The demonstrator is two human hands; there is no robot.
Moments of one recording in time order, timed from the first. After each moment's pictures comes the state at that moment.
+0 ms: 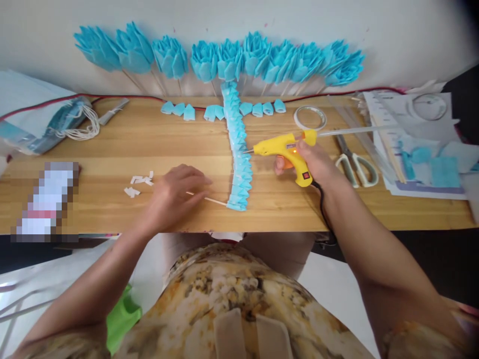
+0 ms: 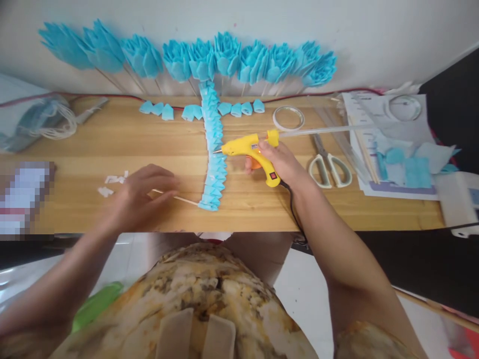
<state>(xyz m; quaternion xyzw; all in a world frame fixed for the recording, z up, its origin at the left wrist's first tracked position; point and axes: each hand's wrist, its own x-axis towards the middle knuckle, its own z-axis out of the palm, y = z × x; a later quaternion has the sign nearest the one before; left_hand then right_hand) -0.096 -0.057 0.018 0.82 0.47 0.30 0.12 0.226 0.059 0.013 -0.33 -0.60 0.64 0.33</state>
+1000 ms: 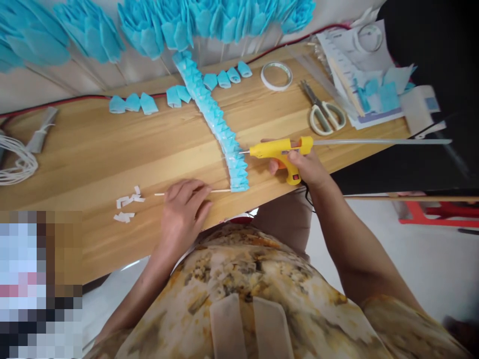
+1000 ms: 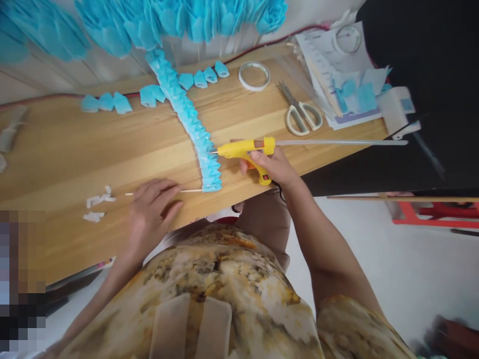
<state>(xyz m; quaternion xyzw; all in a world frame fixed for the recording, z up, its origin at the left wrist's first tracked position) -0.109 -0.079 -0.016 0.85 0.43 0.27 0.12 0.218 -0.036 -0.008 -0.48 -0.57 0.53 0.41</state>
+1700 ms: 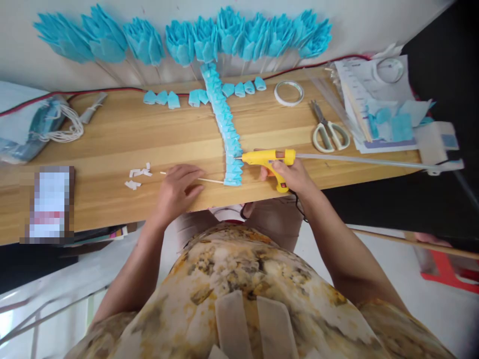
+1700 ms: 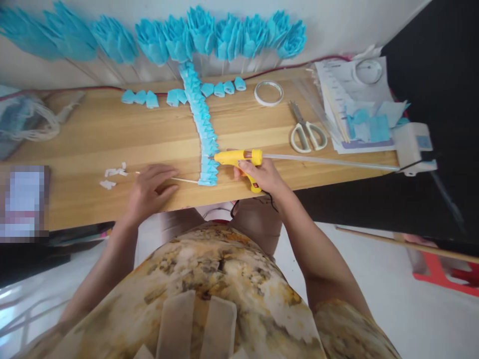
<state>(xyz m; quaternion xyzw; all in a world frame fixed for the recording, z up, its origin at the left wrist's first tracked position) -0.109 -0.076 -0.022 0.82 0.47 0.30 0.13 0.218 -0.033 -0.008 -0.42 -0.63 0.54 0.37</state>
